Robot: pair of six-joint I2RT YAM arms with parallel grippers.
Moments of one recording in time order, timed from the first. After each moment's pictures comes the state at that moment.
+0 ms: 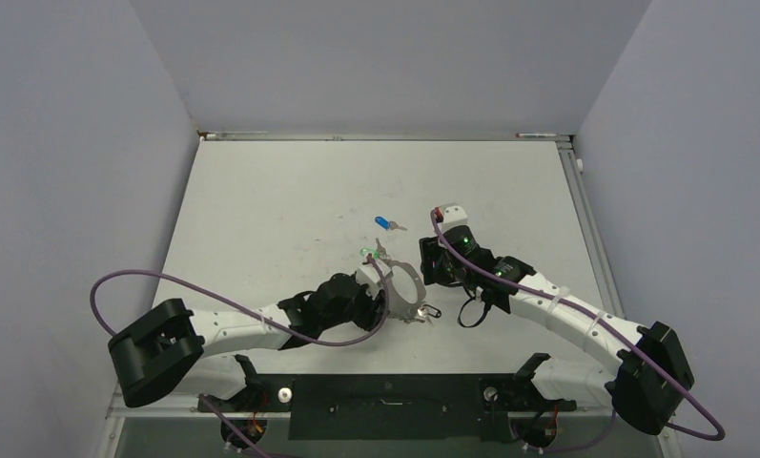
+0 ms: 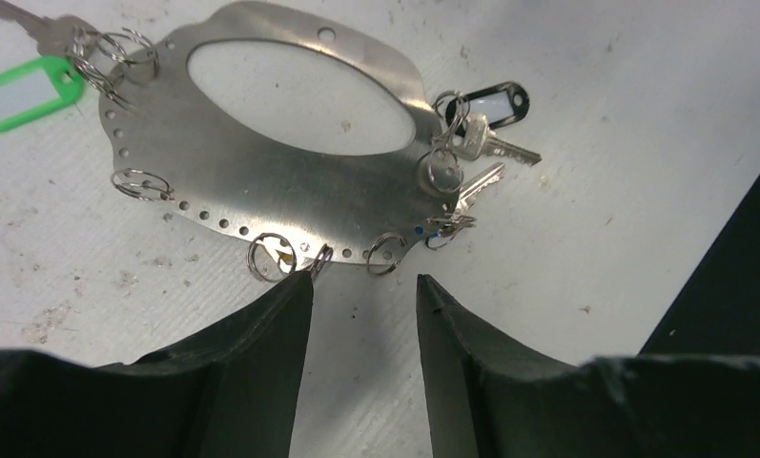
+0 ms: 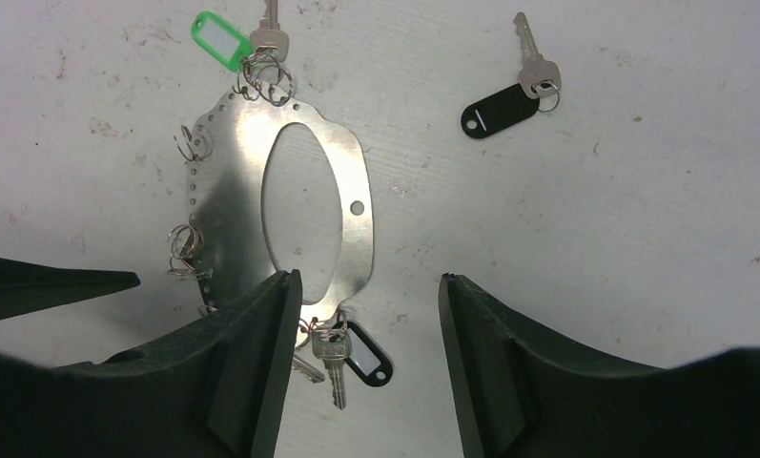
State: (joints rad) left arm -1.03 1.33 0.46 0.31 -0.06 -0.25; right arm 0.73 1.15 0.77 -0.37 0.21 0.35
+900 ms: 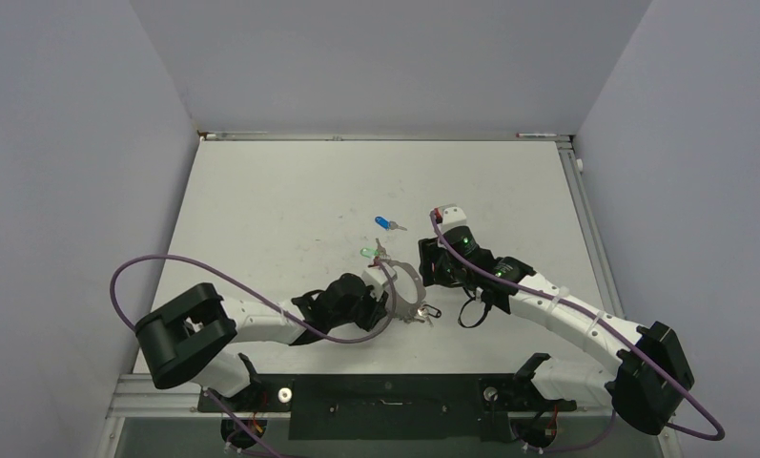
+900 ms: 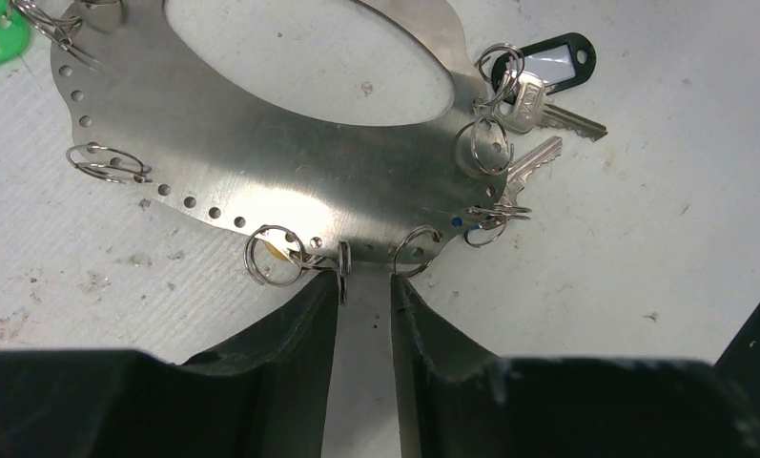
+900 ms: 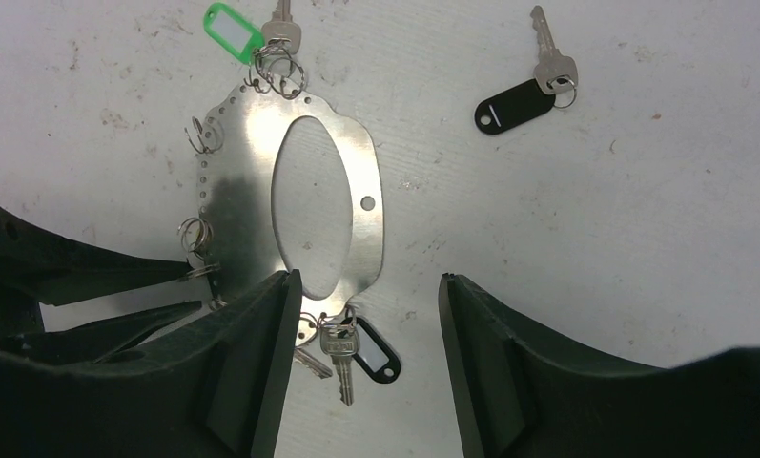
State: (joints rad) left arm -1.01 1.45 0.46 0.37 -0.04 -0.24; right arm 0.73 1.15 0.77 -0.37 0.19 0.35
